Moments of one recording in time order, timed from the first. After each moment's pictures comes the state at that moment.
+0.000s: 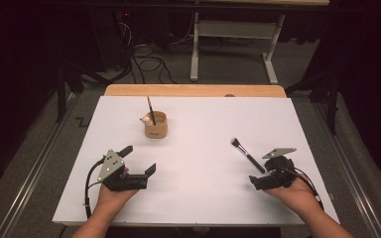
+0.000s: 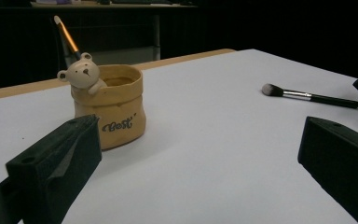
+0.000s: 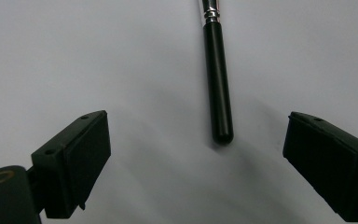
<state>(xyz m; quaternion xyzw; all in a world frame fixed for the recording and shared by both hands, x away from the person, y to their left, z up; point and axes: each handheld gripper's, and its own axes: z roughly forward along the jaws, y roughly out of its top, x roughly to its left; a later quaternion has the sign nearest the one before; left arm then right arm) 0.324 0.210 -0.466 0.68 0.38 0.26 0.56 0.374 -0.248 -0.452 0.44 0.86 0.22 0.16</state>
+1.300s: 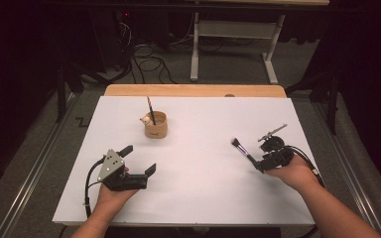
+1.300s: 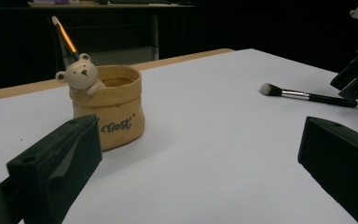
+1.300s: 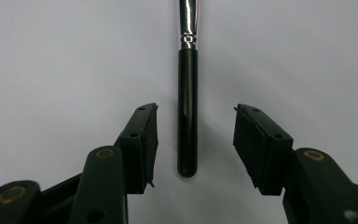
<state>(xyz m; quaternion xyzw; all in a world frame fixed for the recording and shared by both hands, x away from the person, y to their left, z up) 0.324 0.210 -0.465 0.69 0.38 0.26 0.57 0.427 -0.241 -0.433 0.43 0.88 0.14 0.09</state>
